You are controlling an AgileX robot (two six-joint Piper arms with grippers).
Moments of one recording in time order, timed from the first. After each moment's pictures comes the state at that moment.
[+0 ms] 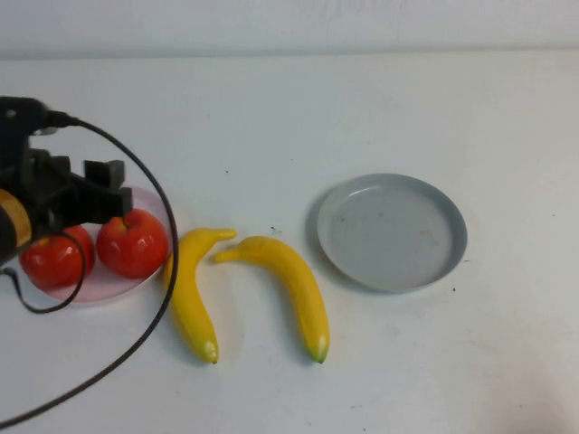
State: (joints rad) right arm 0.03 -0.01 0.03 0.12 0.35 -0.08; left arm -0.22 1.31 -0.74 0.77 -0.06 -0.78
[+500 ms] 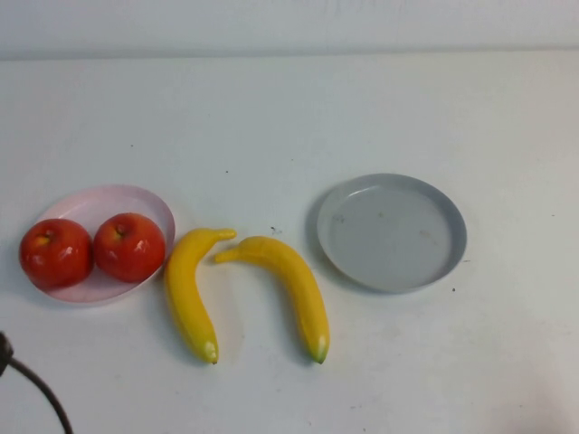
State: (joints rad) right arm 0.03 -0.01 0.03 0.12 0.35 -0.08; left arm -0.22 0.50 -0.32 0.79 0.08 -0.87
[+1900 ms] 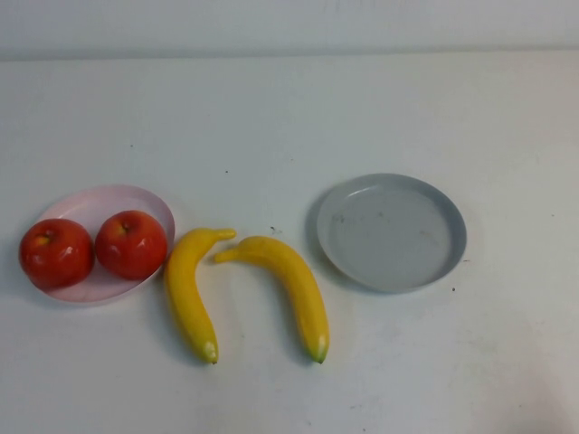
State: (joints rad) right arm 0.03 -0.01 0.03 0.12 0.35 -0.08; left arm -0.07 -0.01 0.02 0.07 0.15 -0.04
